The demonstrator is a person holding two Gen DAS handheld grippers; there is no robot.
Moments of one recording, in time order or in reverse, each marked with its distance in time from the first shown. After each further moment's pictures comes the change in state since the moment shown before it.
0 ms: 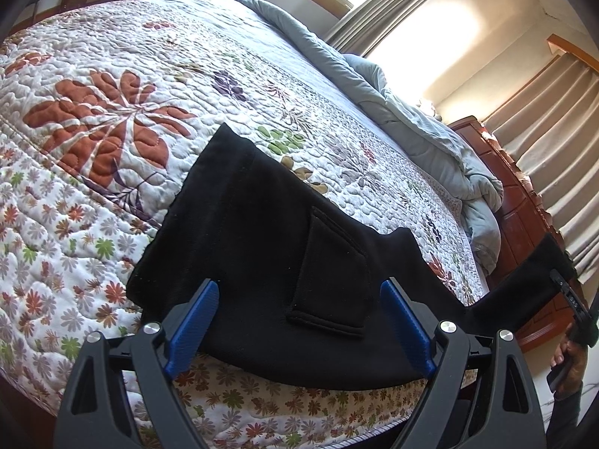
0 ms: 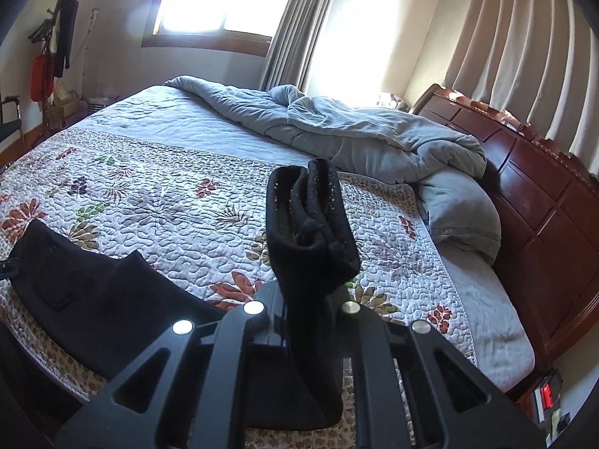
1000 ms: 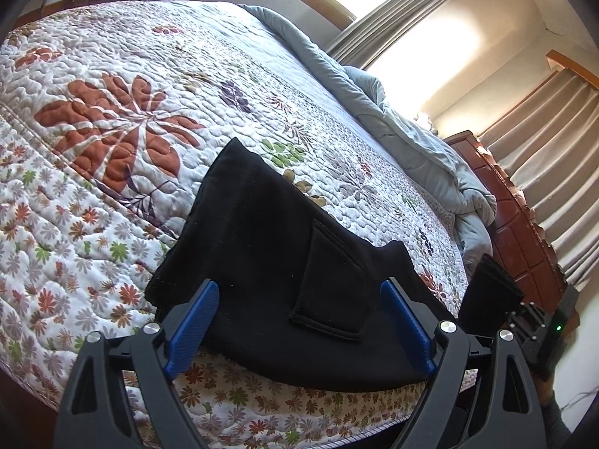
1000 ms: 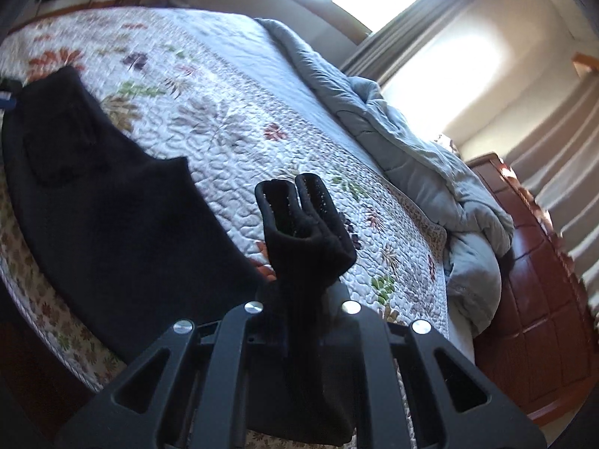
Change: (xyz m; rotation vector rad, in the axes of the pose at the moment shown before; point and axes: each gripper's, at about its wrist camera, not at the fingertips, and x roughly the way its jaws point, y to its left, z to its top) left arm -0.015 0.010 0.003 -0.037 -0.041 -0.033; right arm 0.053 0.133 -0.049 -0.495 0.060 -0.005
